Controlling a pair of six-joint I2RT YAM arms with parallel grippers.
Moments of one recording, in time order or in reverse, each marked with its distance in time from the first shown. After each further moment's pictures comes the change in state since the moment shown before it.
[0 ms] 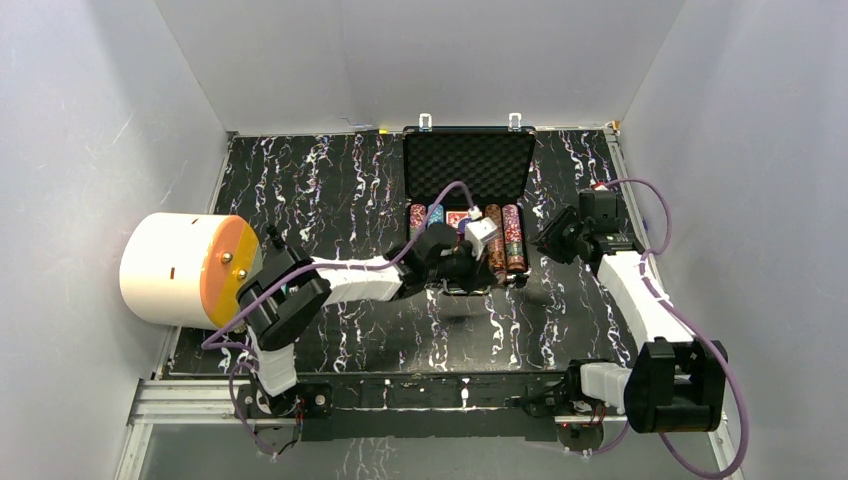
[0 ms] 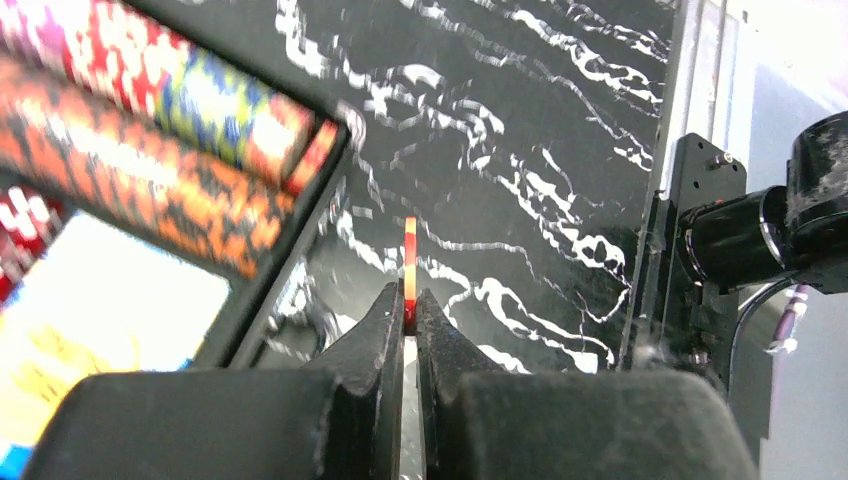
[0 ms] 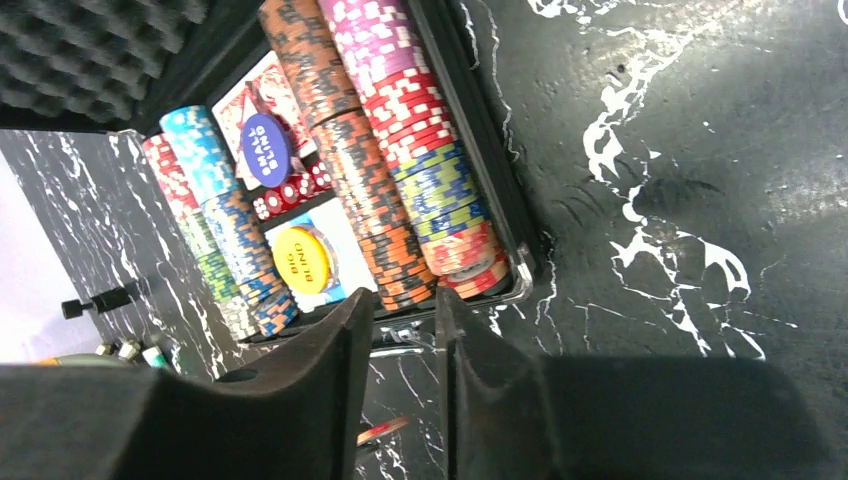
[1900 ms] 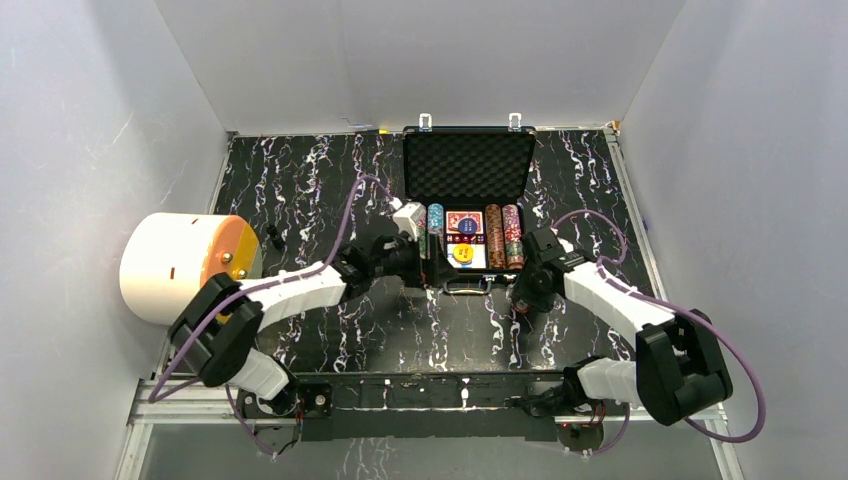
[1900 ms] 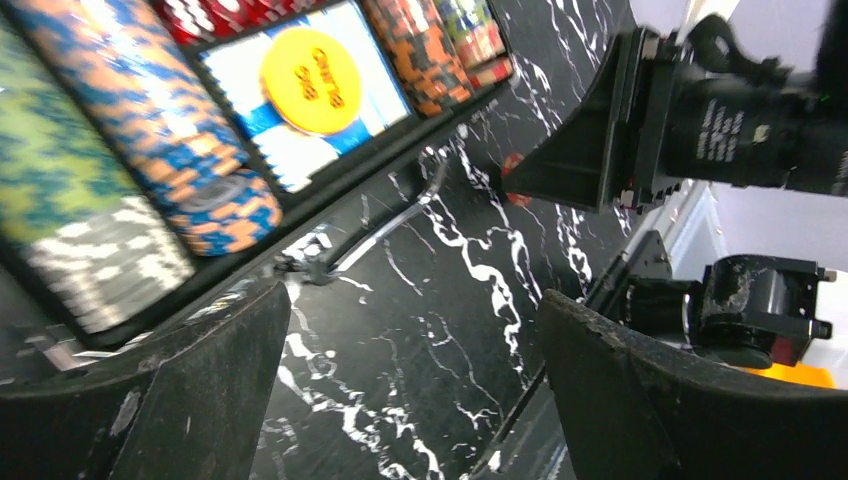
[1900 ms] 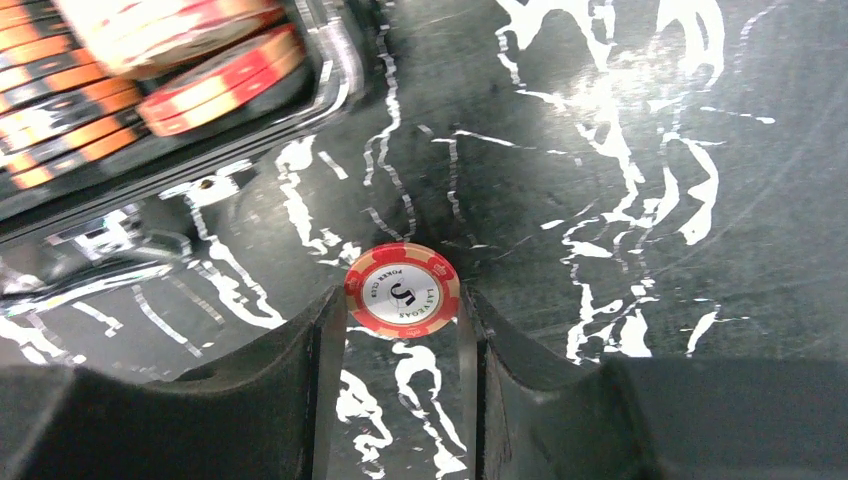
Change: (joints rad) left arm 0.232 -0.383 -0.209 -0.262 -0.029 -0.304; right arm 0.319 0.100 -0.160 -0.184 0.314 0.019
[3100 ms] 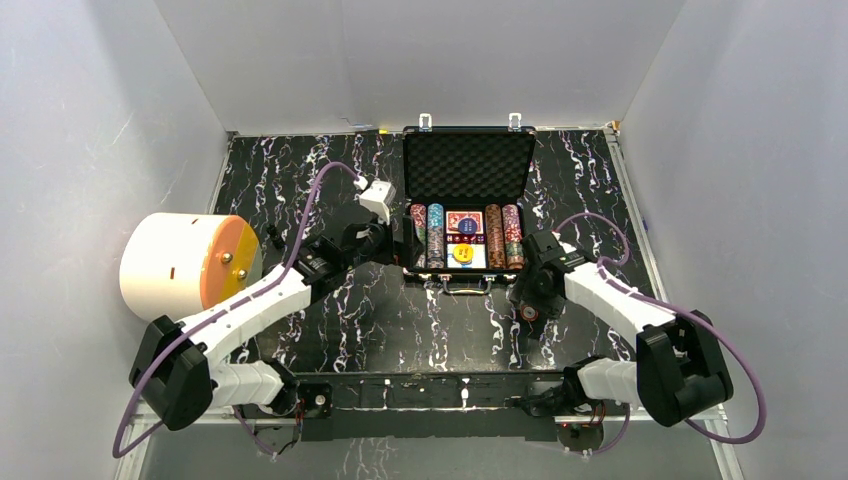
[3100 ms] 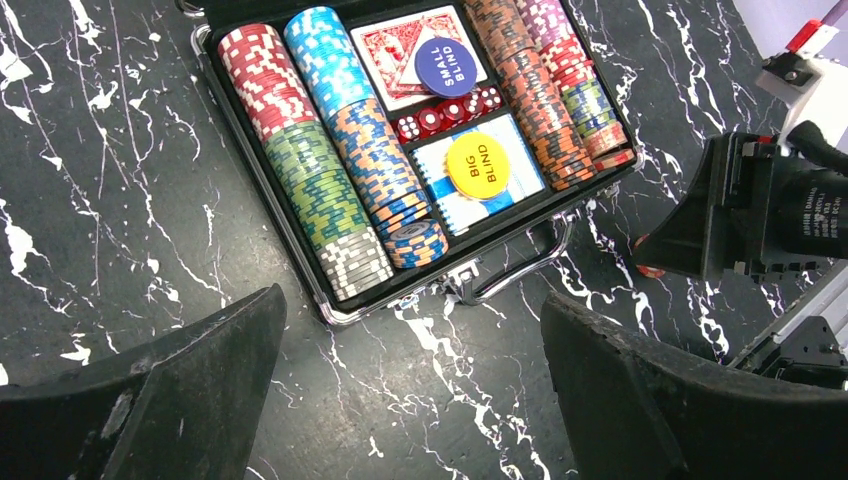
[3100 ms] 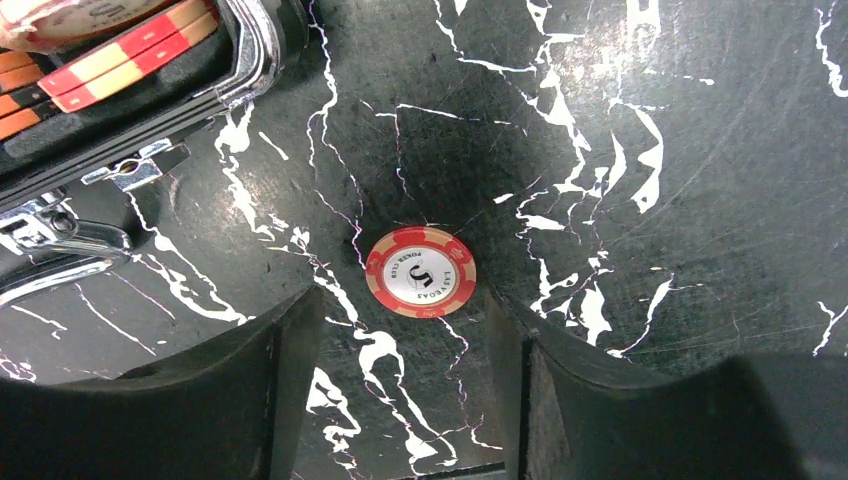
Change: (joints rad) left arm 0.035 -0.217 0.070 -0.281 -0.304 0.203; right arm -0.008 -0.028 0.000 -0.064 0.016 0.001
